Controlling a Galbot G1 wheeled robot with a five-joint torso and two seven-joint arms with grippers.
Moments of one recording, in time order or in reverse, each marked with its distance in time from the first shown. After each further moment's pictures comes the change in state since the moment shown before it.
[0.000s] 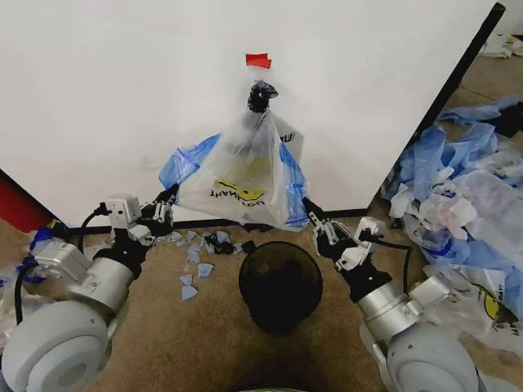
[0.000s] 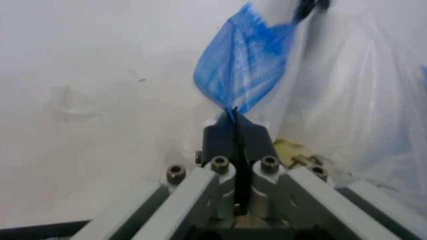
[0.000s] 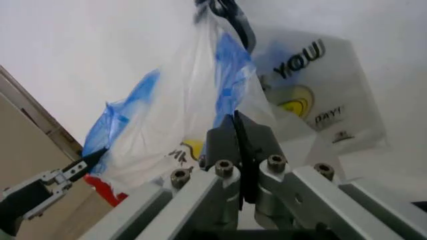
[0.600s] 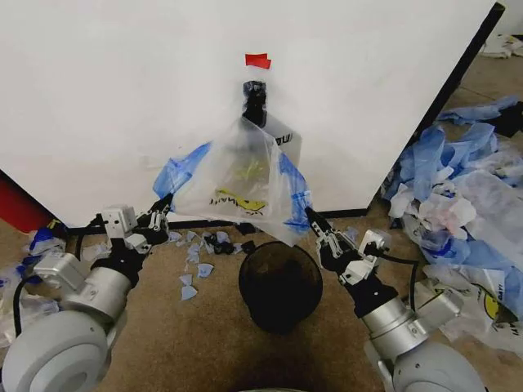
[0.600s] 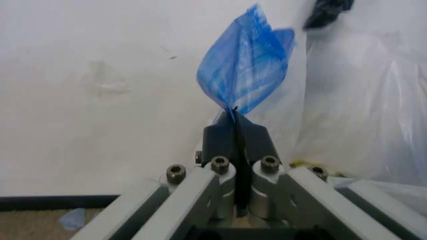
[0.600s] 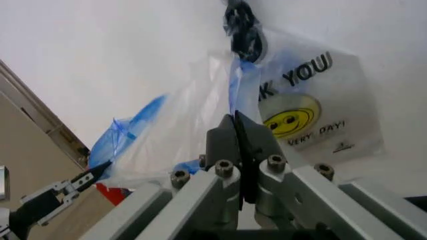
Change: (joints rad) left arm 0.110 -0.059 -0.058 0.001 0.039 0.004 -0.005; right arm -0.088 0.014 0.029 0.022 -0.052 0.013 -0.026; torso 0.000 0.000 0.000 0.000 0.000
